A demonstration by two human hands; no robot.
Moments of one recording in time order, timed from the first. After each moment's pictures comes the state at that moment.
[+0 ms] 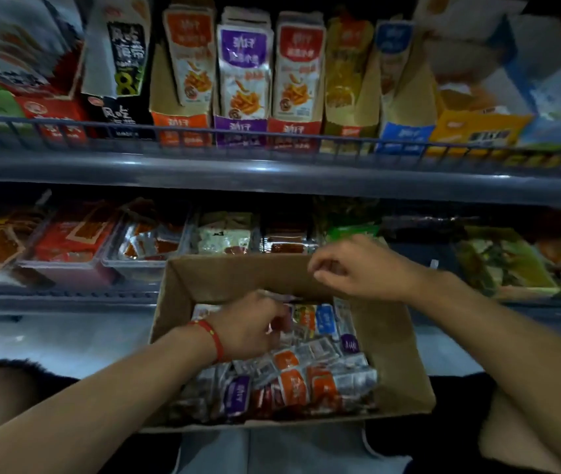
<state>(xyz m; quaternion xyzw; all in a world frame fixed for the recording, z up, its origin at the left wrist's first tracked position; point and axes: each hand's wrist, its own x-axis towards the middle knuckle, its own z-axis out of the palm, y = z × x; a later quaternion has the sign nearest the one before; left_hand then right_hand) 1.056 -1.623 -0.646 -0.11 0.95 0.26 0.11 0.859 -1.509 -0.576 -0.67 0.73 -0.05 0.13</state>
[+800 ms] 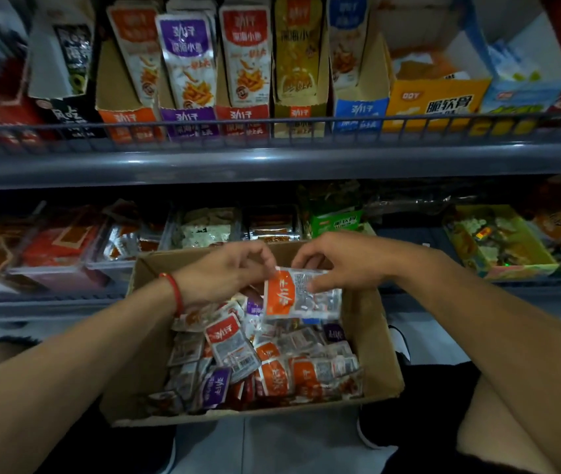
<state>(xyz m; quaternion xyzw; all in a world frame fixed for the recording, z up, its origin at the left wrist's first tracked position) 1.021 -1.622 -0.609 -0.23 0.74 0.63 0.02 0.831 -1.483 -0.581 -0.61 0.71 -0.09 0.34</state>
